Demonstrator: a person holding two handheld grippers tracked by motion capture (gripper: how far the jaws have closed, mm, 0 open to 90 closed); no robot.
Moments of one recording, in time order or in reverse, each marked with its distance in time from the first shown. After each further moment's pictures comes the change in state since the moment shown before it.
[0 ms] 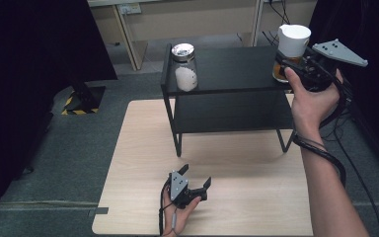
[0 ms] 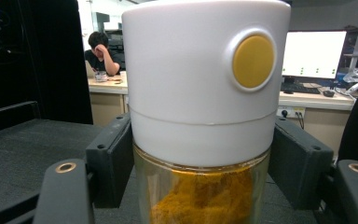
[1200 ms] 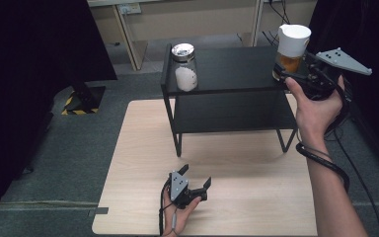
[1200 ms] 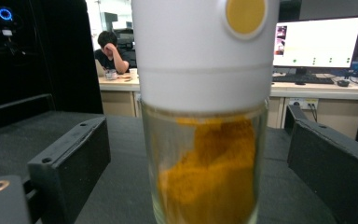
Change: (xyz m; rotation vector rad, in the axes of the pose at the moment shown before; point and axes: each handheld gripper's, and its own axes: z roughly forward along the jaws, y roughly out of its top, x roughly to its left) left arm 0.000 0.000 0.000 -0.002 0.001 0.004; right arm -0.009 -0.012 -0.012 0.015 0.038 0.036
